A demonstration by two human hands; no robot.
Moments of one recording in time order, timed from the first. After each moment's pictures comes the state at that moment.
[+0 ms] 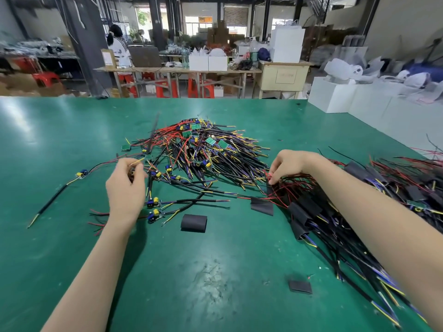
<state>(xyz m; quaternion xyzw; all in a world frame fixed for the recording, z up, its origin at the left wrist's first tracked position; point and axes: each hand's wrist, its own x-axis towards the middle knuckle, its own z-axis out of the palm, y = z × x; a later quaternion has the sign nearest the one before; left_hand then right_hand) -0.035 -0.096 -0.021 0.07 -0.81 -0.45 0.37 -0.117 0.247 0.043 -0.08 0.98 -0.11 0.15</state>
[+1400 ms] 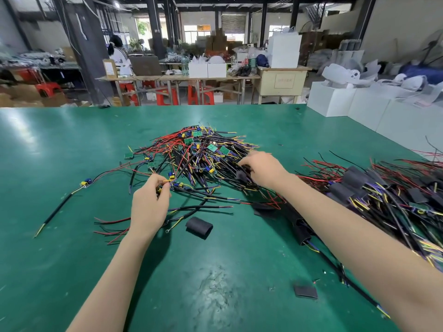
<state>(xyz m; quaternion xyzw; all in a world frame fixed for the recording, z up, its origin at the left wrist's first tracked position) -0.032 -0.076 -0.034 0.01 -0.86 -0.42 0.28 -0.119 0.194 0.017 -0.20 0.97 -0.03 -0.09</state>
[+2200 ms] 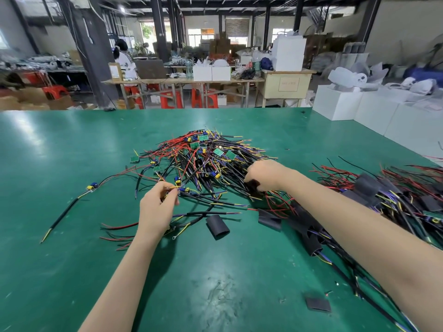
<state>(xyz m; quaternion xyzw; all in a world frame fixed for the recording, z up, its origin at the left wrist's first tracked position) -0.033 -0.074 -0.028 0.03 -0.81 -0.54 0.22 -0.141 0.189 0.021 -0.33 0.92 0.20 -0.01</state>
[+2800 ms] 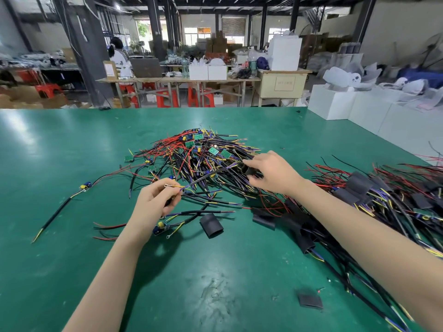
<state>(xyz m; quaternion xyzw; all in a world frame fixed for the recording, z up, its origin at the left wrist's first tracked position) -0.020 -0.070 -0.005 -0.04 -0.73 -0.67 0.11 -0.115 0.212 0.016 -0.30 0.93 -0.01 -0.20</state>
